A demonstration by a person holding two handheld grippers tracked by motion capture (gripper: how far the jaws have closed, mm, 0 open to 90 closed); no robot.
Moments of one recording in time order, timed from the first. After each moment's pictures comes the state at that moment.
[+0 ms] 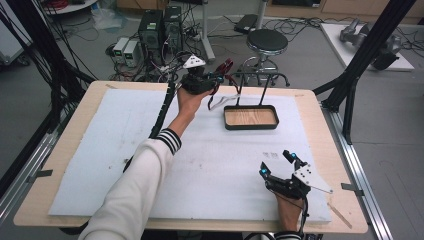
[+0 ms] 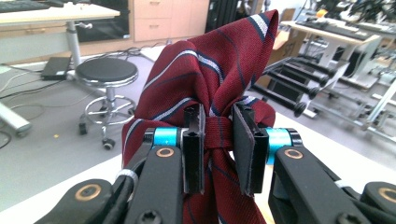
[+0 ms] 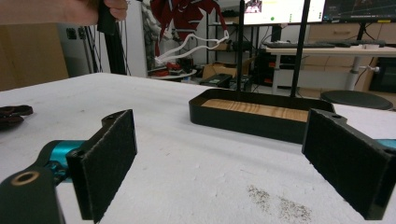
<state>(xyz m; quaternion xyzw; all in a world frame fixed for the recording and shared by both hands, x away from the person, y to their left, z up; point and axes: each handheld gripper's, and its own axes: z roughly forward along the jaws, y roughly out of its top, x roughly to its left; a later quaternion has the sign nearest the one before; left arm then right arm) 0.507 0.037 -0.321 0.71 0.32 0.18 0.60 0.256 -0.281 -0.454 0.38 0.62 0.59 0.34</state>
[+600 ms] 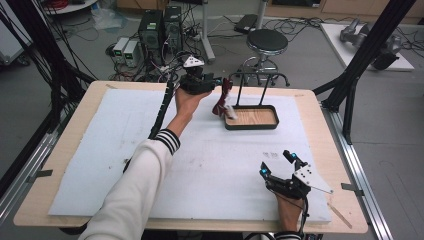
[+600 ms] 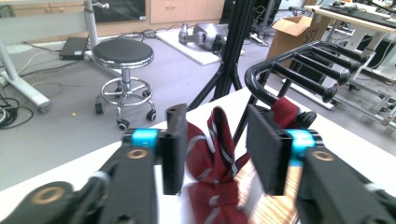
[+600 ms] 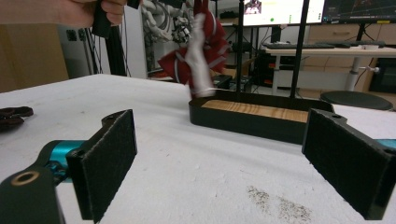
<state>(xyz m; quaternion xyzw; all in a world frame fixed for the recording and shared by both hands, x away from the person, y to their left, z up) 0.509 0.042 -0.324 0.72 0.36 0.18 0.57 0.256 -0.282 -0.454 0.38 0.62 0.60 0.34</state>
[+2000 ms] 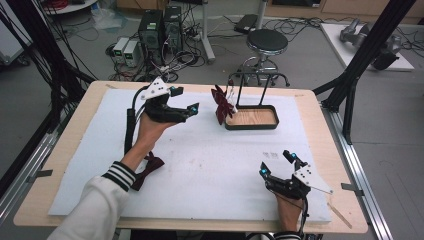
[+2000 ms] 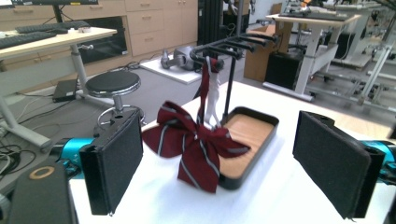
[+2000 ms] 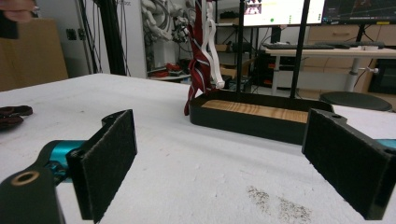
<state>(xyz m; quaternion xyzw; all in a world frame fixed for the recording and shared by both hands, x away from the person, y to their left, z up) 0.400 0.127 -0.323 0.72 0.25 0.22 0.60 0.255 -0.281 -0.454 0.38 0.62 0.60 0.34</state>
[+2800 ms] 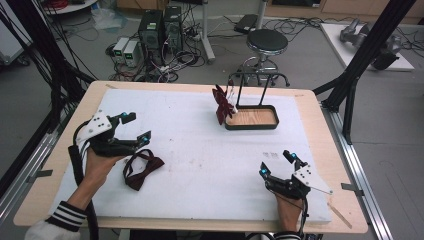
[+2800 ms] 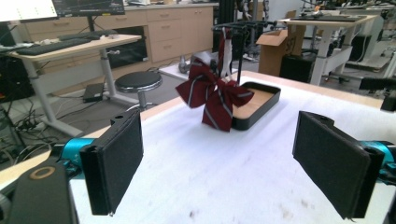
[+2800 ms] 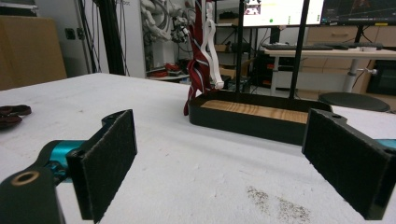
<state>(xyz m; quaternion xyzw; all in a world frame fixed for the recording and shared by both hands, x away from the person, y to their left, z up) 0.316 0.242 -0.357 0.70 0.27 0.25 0.61 0.255 -0.280 -0.454 0.38 0.62 0.59 0.35</state>
